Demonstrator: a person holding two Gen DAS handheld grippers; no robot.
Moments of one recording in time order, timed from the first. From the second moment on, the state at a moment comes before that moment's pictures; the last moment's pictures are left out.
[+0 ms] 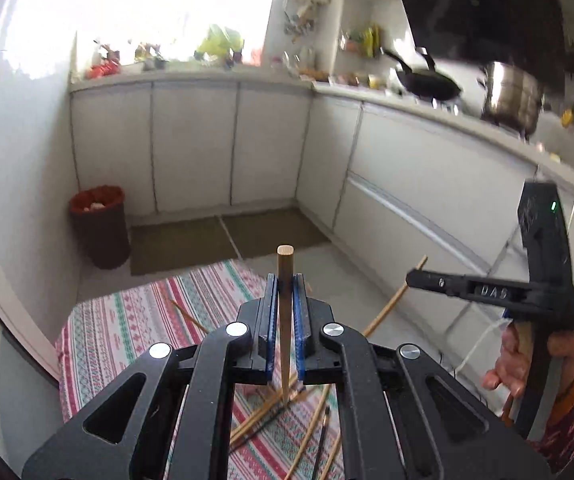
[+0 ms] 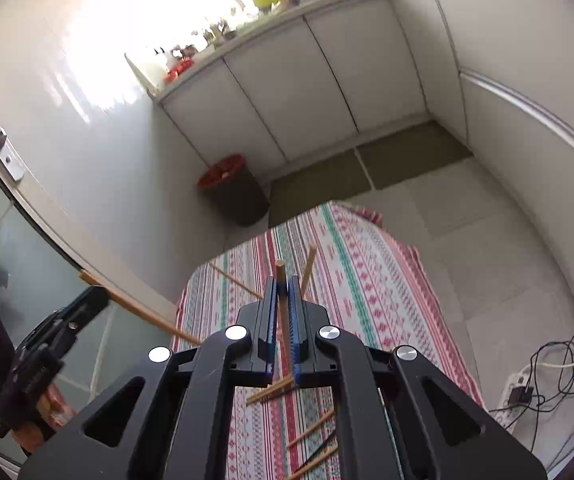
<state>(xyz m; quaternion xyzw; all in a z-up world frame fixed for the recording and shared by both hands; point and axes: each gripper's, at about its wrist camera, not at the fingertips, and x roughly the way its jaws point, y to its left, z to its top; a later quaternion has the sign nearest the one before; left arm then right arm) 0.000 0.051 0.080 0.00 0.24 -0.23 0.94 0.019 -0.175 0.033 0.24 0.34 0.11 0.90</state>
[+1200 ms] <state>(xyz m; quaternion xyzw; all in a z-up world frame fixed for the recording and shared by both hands) 0.098 0.038 0.041 -0.04 0.27 -0.16 0.95 0.121 -0.146 0.009 0.24 0.30 0.07 0.92</state>
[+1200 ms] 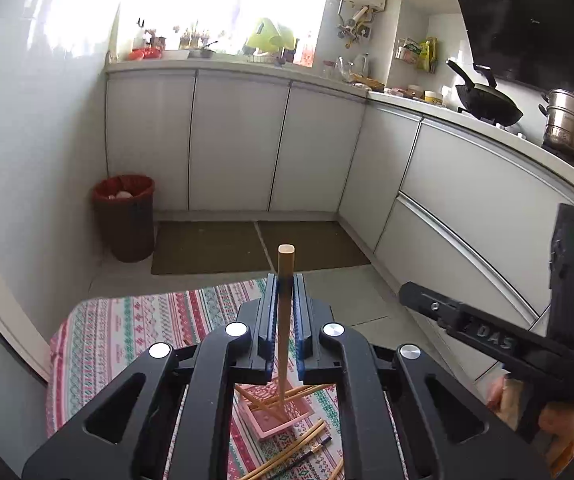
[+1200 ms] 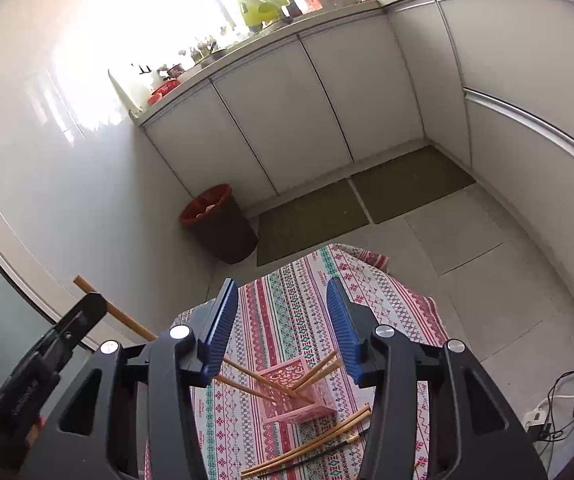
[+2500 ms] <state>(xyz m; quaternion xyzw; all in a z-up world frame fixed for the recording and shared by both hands) 0.075 -0.087 -0.091 0.14 0.48 -0.27 0.82 0.053 -0.289 -0.140 0.34 0.47 -0.14 0.80</state>
